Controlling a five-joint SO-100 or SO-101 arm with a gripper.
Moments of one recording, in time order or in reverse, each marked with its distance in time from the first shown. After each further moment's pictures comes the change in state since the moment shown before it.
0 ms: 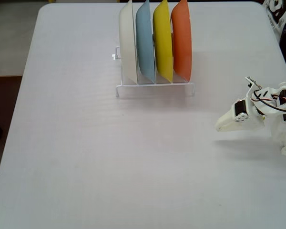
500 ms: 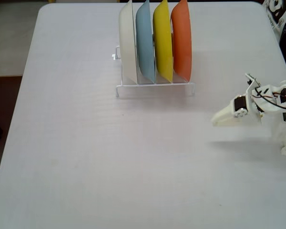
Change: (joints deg) arm 0.4 0.0 -4.0 -4.5 0.1
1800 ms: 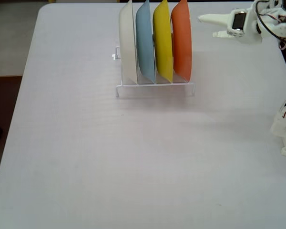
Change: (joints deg) arm 29.9 -58.7 -81.2 22.0 -37.2
